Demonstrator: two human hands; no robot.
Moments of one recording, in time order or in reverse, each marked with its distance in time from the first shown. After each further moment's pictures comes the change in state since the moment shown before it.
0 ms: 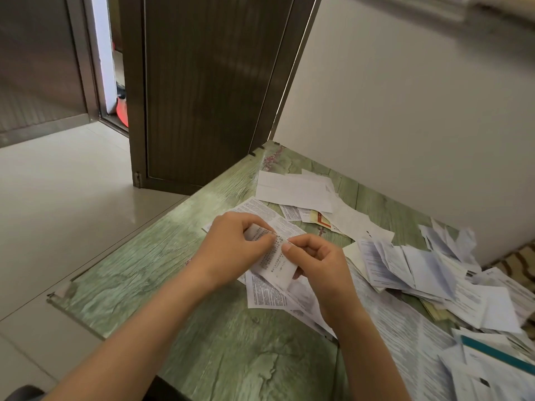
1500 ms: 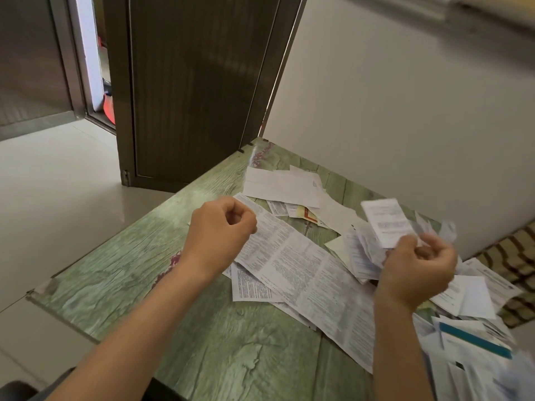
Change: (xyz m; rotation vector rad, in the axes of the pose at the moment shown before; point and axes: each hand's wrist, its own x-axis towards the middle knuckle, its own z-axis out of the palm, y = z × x) left_hand -0.002 0.013 0.009 -0.096 0.236 -0.086; right_hand 0.005 -0.004 -0.079 -0.141 1.219 -0.287
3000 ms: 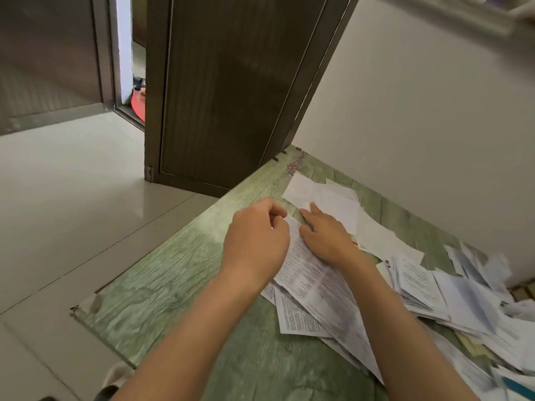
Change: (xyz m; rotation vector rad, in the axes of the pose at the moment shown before) left_hand 0.026 -0.009 -0.011 0.047 0.029 -0.049; right_hand -0.045 0.010 0.141 -0.997 -1.419 -0.612
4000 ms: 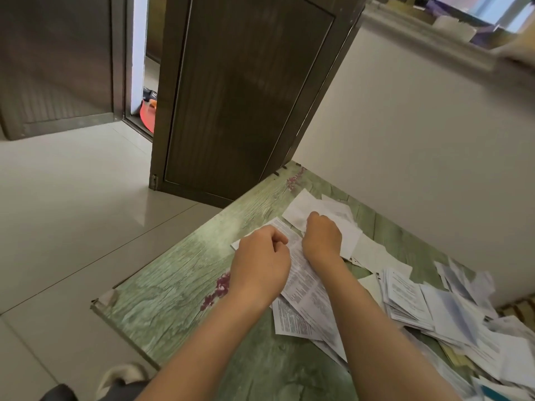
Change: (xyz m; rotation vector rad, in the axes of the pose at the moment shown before) left_hand -0.021 0.004 0.004 0.002 -0.034 -0.076; right_hand 0.009 -0.019 0.002 -0.138 0.337 0.213
